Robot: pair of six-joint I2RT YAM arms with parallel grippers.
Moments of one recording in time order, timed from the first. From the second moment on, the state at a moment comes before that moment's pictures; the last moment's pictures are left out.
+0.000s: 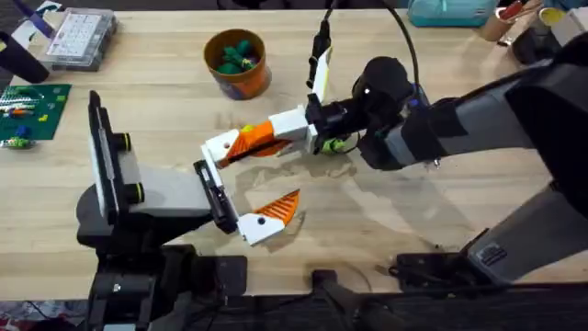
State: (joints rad) left arm 0.02 0.00 0.01 -0.12 1.13 0.02; right arm 0.59 1.88 0.67 1.30 -1.25 1.57
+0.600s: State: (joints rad) left arm 0.02 0.00 0.01 -0.12 1.13 0.02; right arm 0.59 1.88 0.67 1.30 -1.25 1.57
